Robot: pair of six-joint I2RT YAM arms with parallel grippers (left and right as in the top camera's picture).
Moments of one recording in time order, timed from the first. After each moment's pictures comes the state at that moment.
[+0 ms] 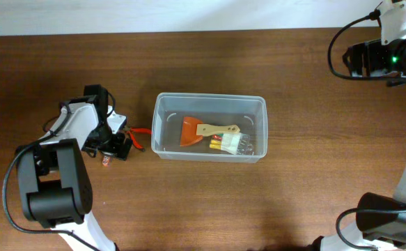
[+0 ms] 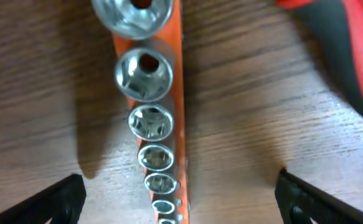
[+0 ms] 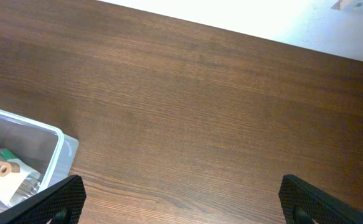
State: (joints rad) left arm 0.09 1.98 1.27 -0.94 -0.10 0.36; right arm -0.29 1.78 2.16 -1.30 -0.23 -0.44
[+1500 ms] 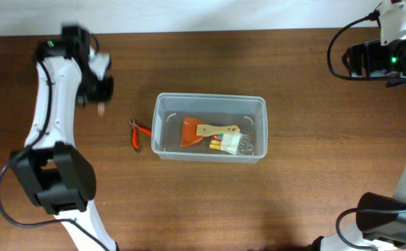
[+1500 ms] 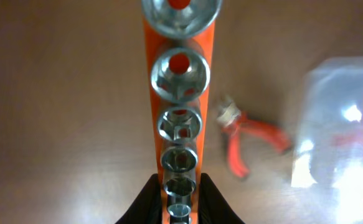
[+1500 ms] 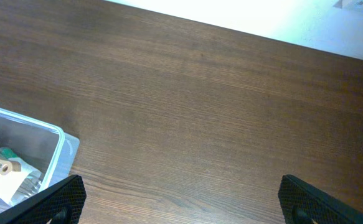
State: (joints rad) left arm 0.07 2.07 2.03 -1.36 0.02 0.19; right arm -0.29 1.78 2.16 -1.30 -0.23 -0.44
